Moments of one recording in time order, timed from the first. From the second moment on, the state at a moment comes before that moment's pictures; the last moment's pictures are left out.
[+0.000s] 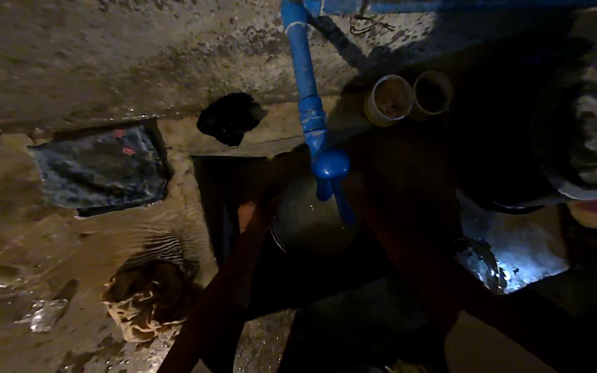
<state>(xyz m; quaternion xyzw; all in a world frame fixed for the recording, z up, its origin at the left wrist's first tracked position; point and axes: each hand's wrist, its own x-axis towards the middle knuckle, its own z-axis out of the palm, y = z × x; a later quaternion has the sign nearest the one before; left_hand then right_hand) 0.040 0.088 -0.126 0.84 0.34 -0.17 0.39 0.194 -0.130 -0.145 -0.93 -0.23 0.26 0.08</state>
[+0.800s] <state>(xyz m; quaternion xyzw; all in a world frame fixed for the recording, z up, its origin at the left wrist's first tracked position) 0.018 0.074 -0.119 0.78 0.44 -0.20 0.40 0.033 -0.079 -0.082 -0.82 -0.13 0.55 0.10</state>
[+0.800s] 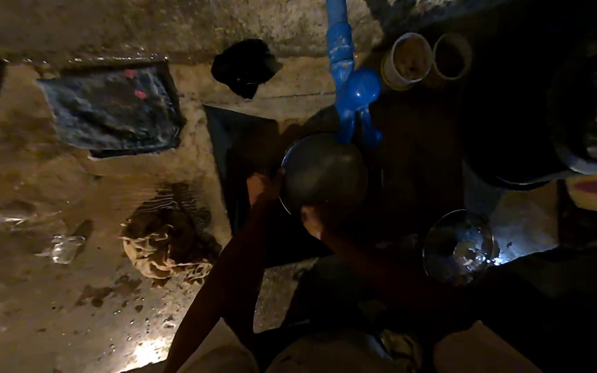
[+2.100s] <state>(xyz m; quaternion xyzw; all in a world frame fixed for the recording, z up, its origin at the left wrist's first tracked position) 0.029 0.072 -0.120 0.76 0.47 -0.21 0.39 0.030 -0.058 -0.111 -0.83 -0.22 0.46 0.21</state>
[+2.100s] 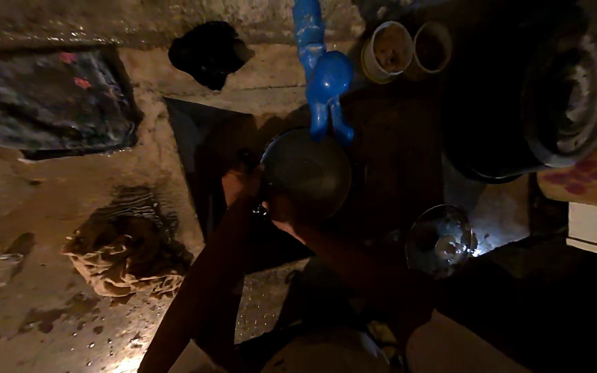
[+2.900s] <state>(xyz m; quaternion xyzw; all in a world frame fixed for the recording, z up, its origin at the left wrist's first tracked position) 0.015 0.068 -0.127 0.81 0.41 -0.14 0.38 0.180 -0.176 -0.104 -0.87 -0.32 0.37 0.04</state>
